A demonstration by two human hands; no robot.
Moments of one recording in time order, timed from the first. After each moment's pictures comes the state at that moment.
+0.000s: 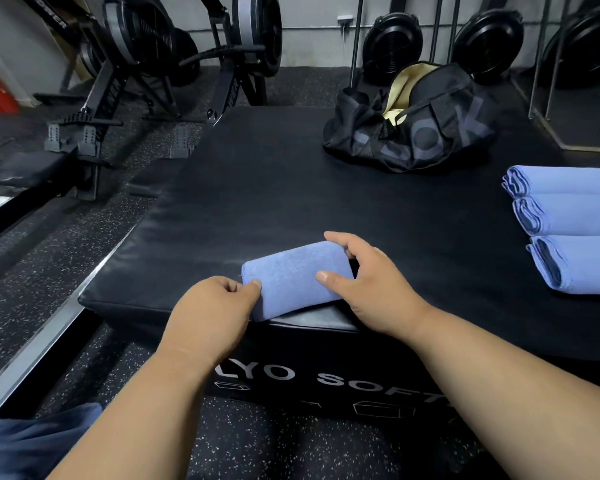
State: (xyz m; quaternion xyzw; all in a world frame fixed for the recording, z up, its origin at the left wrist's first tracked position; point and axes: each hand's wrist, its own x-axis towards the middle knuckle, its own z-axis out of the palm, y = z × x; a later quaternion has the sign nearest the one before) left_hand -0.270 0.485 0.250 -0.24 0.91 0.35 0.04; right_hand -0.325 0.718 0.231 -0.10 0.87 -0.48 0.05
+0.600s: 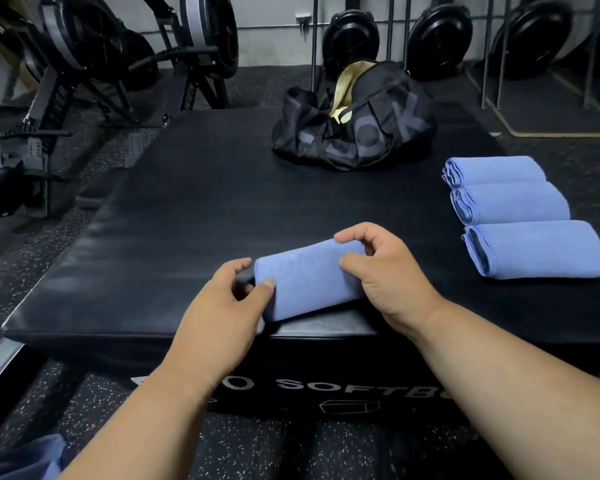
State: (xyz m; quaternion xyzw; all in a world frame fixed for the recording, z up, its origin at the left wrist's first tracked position) left_hand -0.279 0.568 0.248 -0.13 0.88 0.46 0.01; right_hand -0.323 0.796 0.246 0.03 0.76 -0.65 0.00
